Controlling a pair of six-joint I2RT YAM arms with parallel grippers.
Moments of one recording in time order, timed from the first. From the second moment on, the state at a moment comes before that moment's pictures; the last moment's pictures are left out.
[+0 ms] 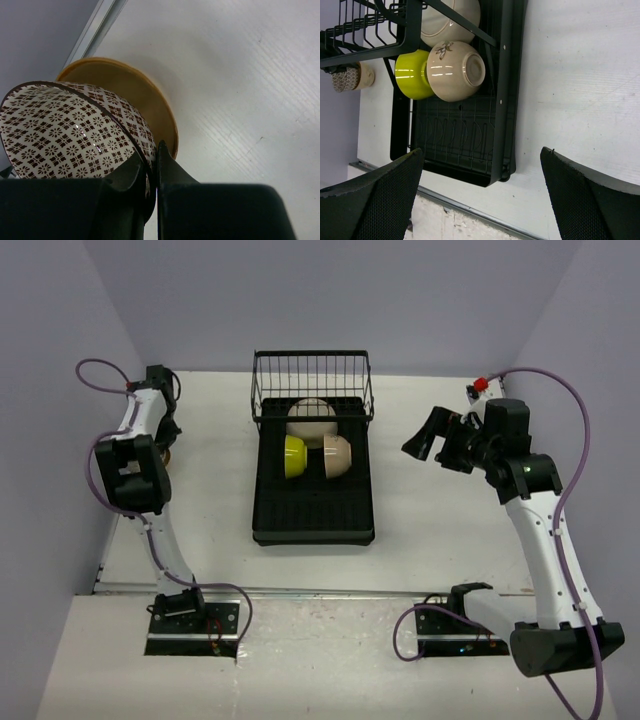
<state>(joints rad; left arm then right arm) 0.19 2.11 1.80 -0.97 -0.45 -0.43 0.12 1.08 1.27 -0.82 -0.33 0.45</state>
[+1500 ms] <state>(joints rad) 0.19 2.13 1.82 -0.95 -0.45 -0.40 0.12 1.01 1.24 -0.81 -0.34 0.50</state>
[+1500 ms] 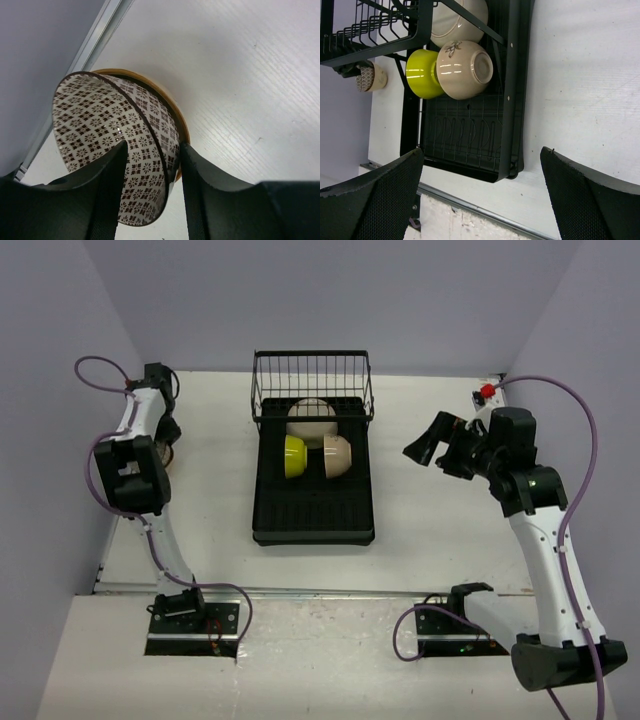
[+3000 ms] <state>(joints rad) 0.07 0.71 0.50 0.10 0.62 -0.84 0.12 0.96 1.18 -0.80 -0.36 0.49</state>
